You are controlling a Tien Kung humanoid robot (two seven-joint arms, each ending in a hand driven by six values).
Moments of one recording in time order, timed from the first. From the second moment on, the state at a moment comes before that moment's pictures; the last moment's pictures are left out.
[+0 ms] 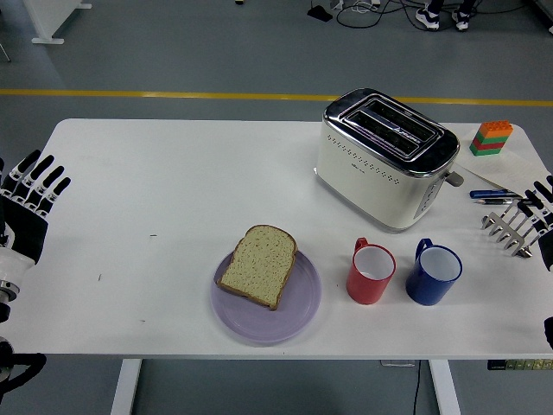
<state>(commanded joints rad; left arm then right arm) 0.07 0.18 -1.58 -1.53 0.66 0.04 -0.15 0.14 -0.21 1.56 1.17 -0.54 -0.10 0.09</state>
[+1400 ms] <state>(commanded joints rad) 0.03 0.21 -1.60 -1.53 0.68 0.07 -0.13 0.18 -0.25 1.60 1.16 -0.53 -0.10 0.09</state>
